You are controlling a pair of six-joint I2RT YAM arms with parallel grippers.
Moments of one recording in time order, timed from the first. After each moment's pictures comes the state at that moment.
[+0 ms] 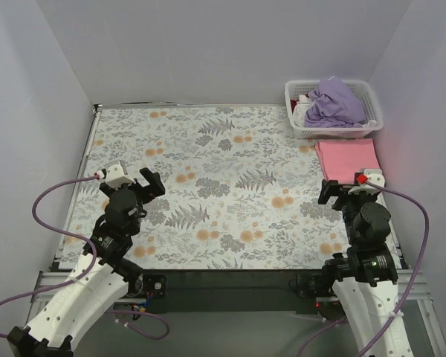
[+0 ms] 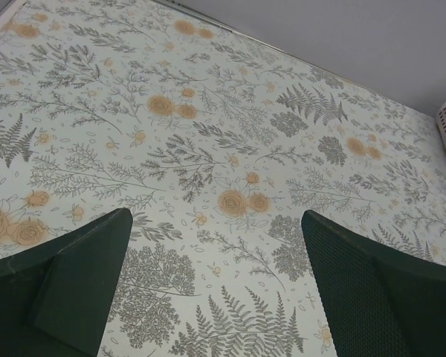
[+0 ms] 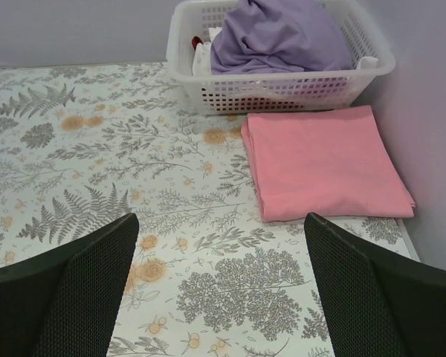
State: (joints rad) left arm -0.48 0.54 0.53 -0.19 -0.58 -0.44; right arm 0.15 0.23 0.50 -0.31 0.16 0.04
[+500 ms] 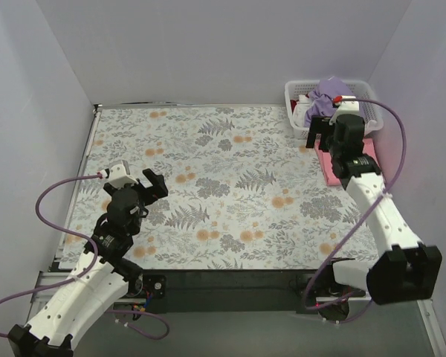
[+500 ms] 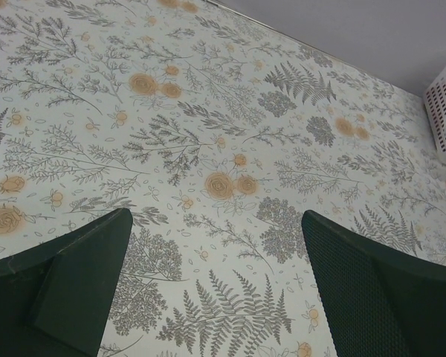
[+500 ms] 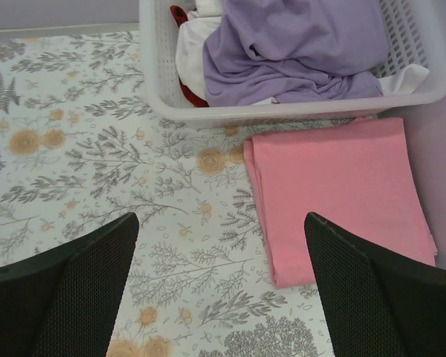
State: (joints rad) left arm -0.48 0.56 0.53 -0.21 -0.51 -0.49; right arm 0.15 1.14 1.02 -0.23 0.19 0.06
